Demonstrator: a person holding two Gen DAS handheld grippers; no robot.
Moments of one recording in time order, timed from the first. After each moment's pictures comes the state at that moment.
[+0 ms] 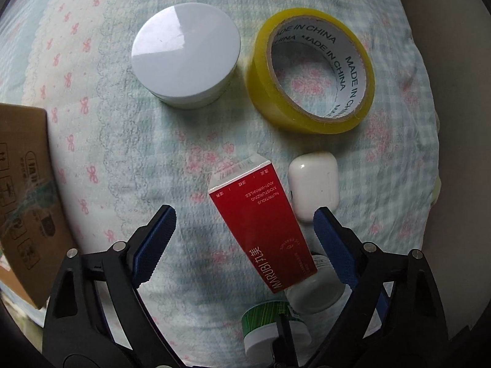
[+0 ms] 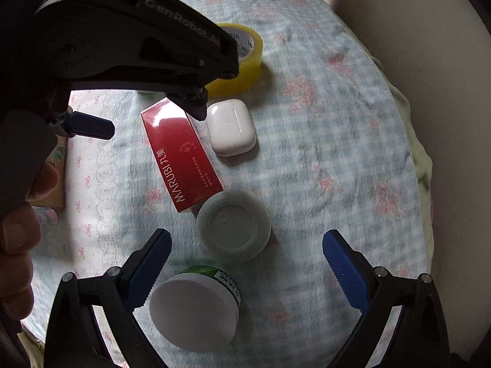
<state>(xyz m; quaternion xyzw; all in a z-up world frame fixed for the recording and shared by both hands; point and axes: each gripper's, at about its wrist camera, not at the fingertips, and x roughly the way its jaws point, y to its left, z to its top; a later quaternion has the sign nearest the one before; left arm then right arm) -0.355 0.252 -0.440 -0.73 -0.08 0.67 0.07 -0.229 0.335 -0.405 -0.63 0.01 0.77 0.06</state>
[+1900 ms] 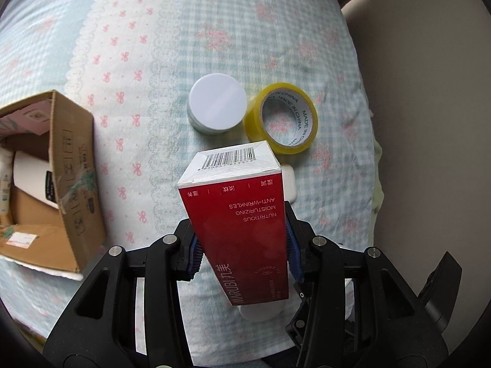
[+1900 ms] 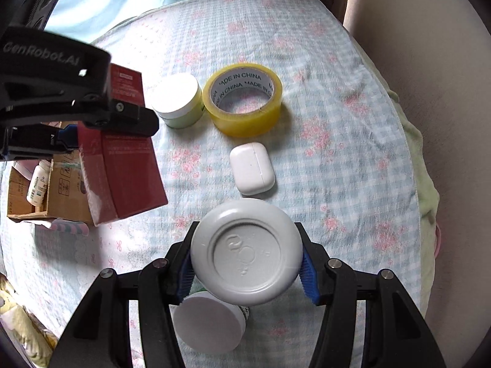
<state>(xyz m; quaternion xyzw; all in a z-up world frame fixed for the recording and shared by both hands) -0.352 0.186 -0.331 -0.66 -0.18 0.72 0.10 -0.247 0.336 -0.351 -0.60 0.03 0.80 0.01</state>
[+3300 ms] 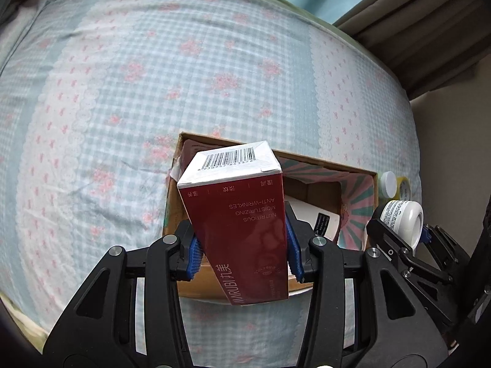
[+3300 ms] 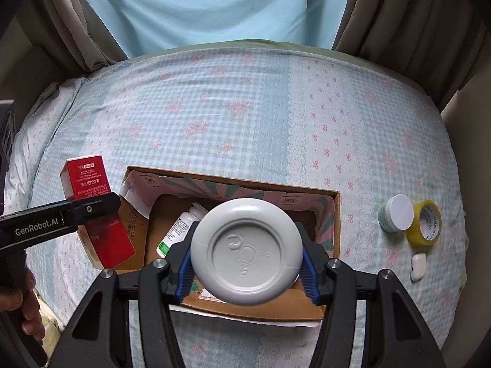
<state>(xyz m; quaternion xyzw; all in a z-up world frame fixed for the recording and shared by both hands) -0.303 -0.239 -0.317 -0.60 -0.22 0.77 0.01 -0.339 -0.020 -0.280 -0.56 -0.04 0.82 -0.09</state>
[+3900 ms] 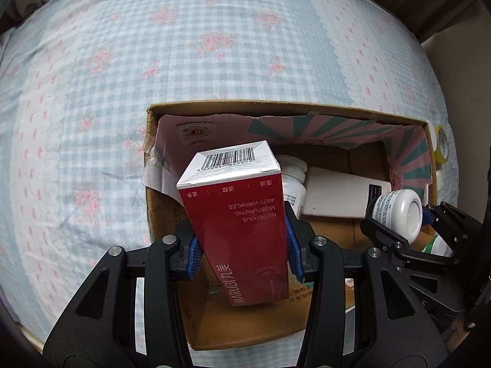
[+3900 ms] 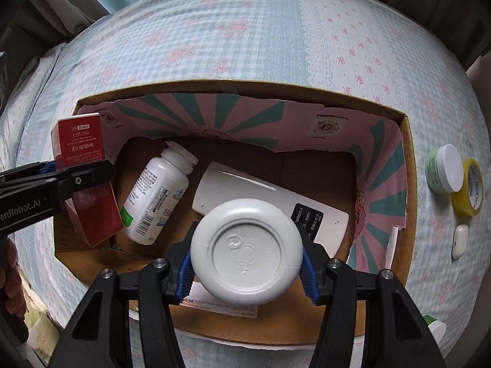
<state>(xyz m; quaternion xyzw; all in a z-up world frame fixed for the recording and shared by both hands) -0.318 -0.216 -0.398 -0.64 -0.11 0.76 0.05 -0.324 -0.027 -0.389 -0.64 -0.04 0.76 -0.09</state>
